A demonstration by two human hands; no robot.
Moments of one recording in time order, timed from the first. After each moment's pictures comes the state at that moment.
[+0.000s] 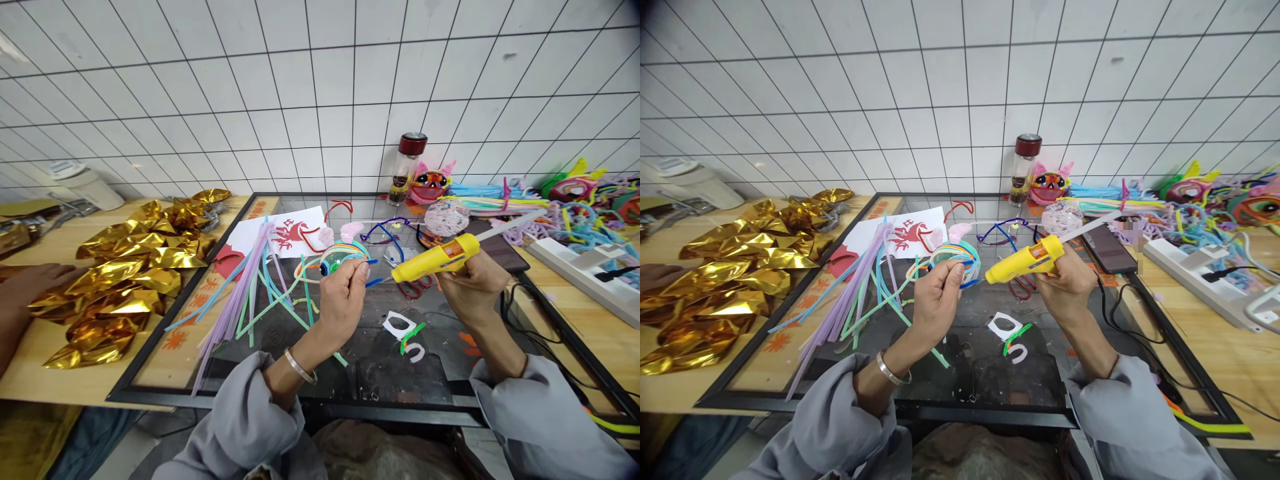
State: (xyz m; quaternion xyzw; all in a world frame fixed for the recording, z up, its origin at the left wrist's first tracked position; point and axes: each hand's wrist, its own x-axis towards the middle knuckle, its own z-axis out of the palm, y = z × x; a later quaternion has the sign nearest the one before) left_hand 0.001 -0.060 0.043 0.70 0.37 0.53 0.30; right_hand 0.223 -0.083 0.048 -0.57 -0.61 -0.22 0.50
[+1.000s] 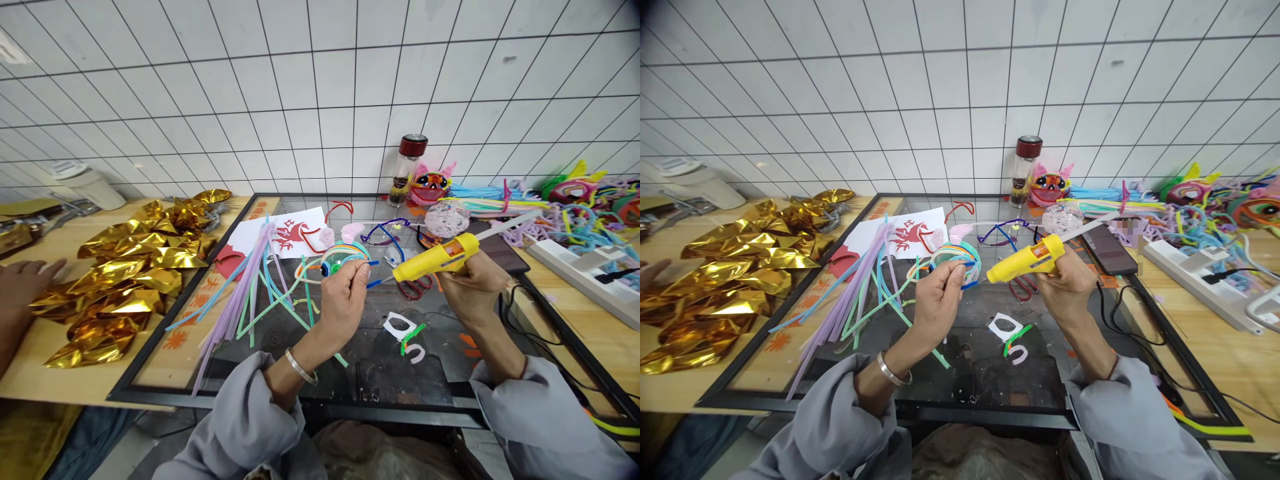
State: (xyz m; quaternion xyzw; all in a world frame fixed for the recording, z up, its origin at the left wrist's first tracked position) left_hand 0.001 -0.060 0.042 0.70 0.37 0.53 0.29; right_hand 0.222 -0.084 0.049 -0.58 -0.61 -0.22 0.49
